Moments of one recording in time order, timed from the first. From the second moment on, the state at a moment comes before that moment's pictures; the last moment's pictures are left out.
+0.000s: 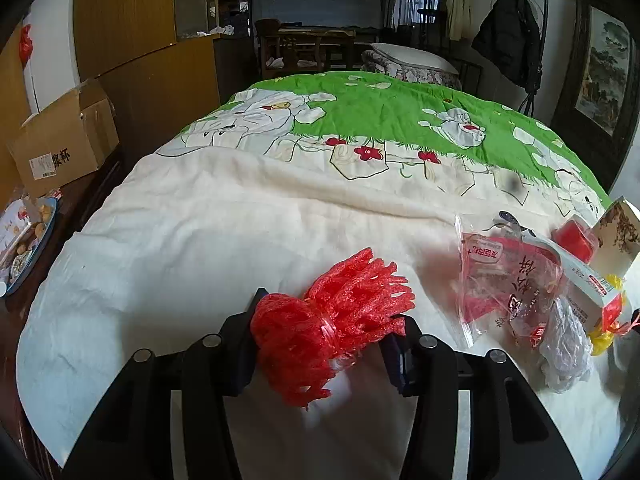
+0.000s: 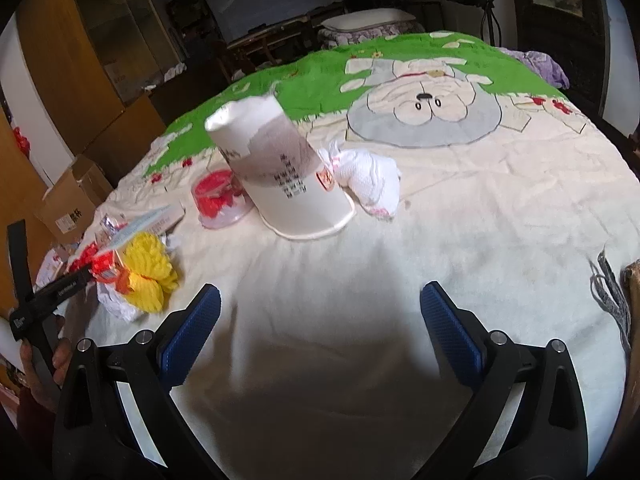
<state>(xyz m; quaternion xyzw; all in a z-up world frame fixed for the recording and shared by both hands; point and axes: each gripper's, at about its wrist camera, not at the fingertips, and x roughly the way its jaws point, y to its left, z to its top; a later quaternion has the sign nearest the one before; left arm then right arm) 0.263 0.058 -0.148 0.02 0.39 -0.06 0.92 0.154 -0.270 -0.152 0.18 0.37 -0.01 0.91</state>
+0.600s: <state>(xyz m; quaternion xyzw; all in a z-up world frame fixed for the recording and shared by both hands) 0.266 0.064 -0.150 0.00 0.40 -0.07 0.91 0.216 -0.240 -0.122 0.09 0.31 -0.02 0.95</state>
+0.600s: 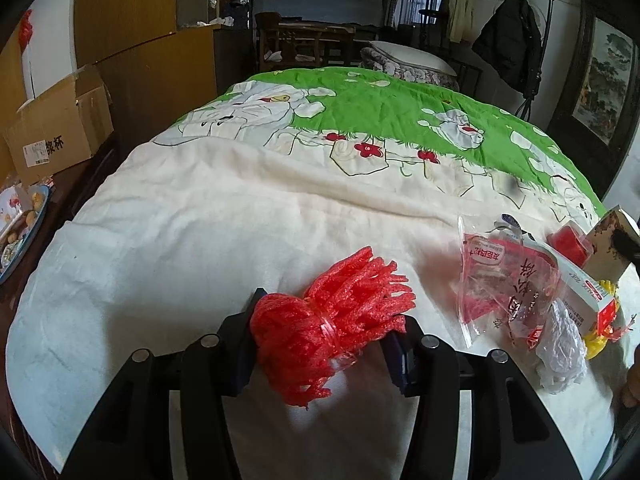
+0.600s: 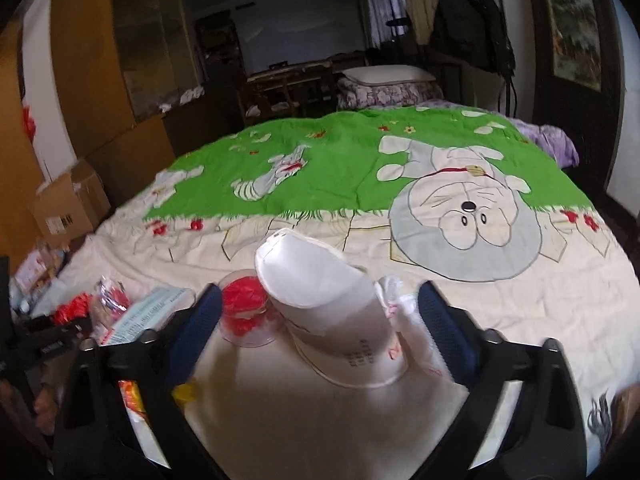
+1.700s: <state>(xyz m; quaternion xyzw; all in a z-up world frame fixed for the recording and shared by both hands) 0.100 0.122 -0.041 -0.05 0.31 -0.06 0.95 0.077 -0.192 -0.010 0.14 0.19 0.14 0.96</state>
